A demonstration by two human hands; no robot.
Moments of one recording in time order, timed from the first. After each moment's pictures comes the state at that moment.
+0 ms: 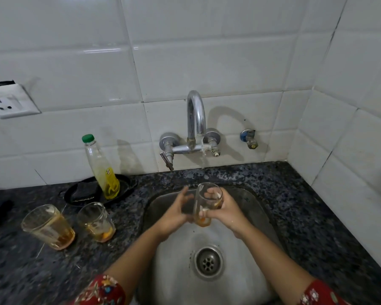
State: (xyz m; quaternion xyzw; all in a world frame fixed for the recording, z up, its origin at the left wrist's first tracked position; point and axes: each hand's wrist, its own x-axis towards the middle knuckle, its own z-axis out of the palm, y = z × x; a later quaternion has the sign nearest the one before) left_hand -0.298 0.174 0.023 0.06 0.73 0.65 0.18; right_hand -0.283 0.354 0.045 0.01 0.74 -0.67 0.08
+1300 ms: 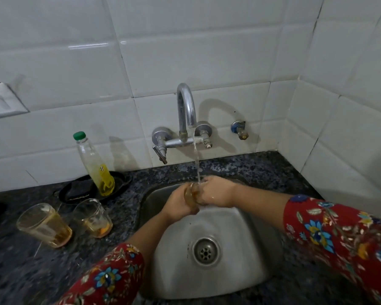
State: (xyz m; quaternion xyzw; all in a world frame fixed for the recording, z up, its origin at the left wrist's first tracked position) left_hand -0.312 0.193 0.019 0.14 0.89 0.43 0.06; right_hand -0.310 0.359 0.093 -0.44 0.86 0.25 0.03
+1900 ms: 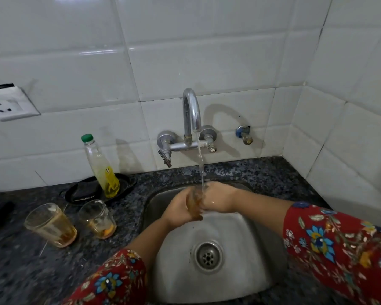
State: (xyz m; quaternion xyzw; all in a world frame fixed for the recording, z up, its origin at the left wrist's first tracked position) left_hand -0.300 0.189 0.028 0.14 0.86 0.48 0.08; right_hand -0.321 0.354 0.081 -0.47 0.87 0.17 0.04
